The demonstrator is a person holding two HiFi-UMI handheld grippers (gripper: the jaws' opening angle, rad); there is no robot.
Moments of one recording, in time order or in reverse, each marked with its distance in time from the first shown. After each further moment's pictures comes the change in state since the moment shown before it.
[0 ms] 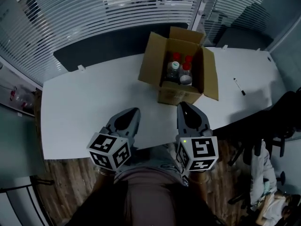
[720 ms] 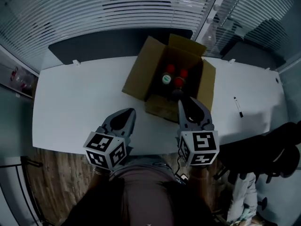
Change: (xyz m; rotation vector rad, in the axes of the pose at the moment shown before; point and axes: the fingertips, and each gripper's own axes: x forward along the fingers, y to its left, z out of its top) left arm 0.090 0.000 0.006 -0.058 0.031 0.156; right arm 0.082 -0.103 0.017 -0.101 0.051 0.118
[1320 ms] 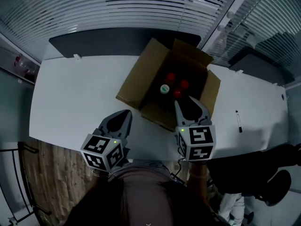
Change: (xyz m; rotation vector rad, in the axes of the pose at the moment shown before) left arm 0.040 0.015 0.004 -0.076 0.012 0.133; right arm 0.068 -0.034 -0.014 -0.063 0.151 0.127
